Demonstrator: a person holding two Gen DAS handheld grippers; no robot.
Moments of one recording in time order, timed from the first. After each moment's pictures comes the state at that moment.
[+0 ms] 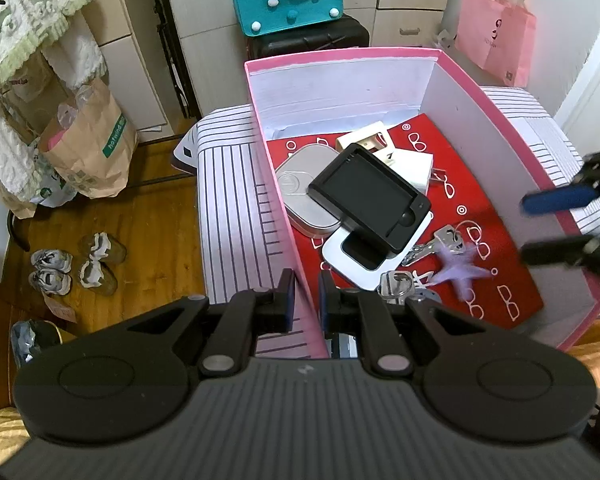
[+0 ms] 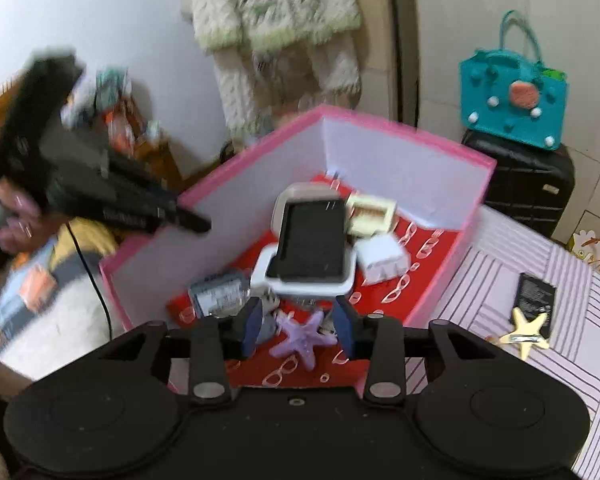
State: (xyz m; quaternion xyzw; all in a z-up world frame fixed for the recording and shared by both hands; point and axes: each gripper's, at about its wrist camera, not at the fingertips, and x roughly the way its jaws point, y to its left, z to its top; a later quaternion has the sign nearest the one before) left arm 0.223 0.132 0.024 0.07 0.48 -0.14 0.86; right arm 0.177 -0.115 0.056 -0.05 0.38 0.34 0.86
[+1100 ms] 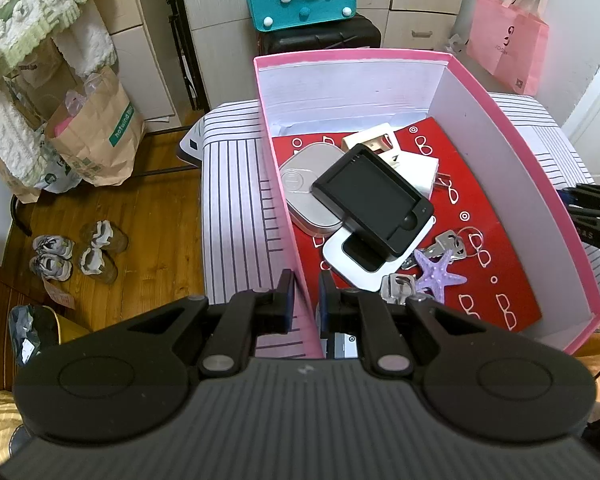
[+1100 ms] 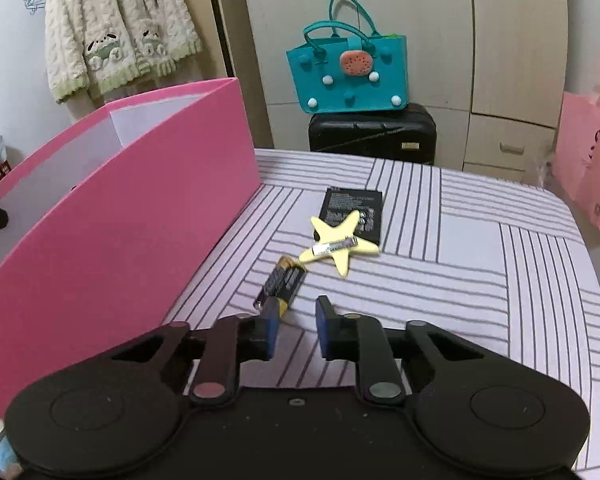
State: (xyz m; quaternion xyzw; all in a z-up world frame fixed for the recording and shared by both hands) left arm 0.224 0.131 0.024 0.05 0.49 -0.12 0.86; right arm 0.198 -0.220 -0.045 0.00 0.35 0.17 0.92
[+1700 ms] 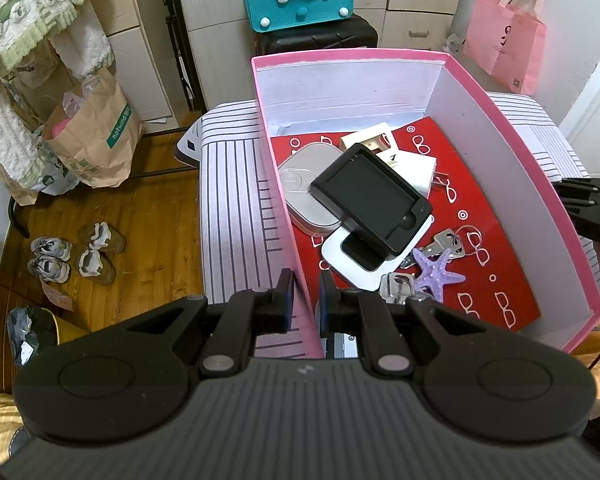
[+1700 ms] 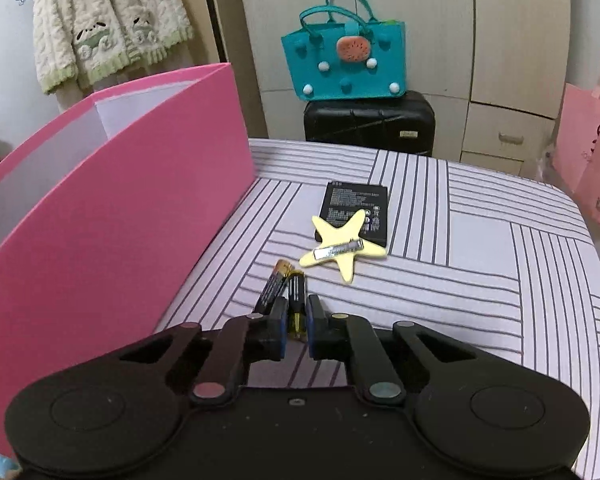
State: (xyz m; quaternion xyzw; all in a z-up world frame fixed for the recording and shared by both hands) left arm 0.224 0.129 0.023 0.05 0.49 -0.12 0.86; right arm 0.215 -0.212 -0.050 0.00 0.37 0.16 0.91
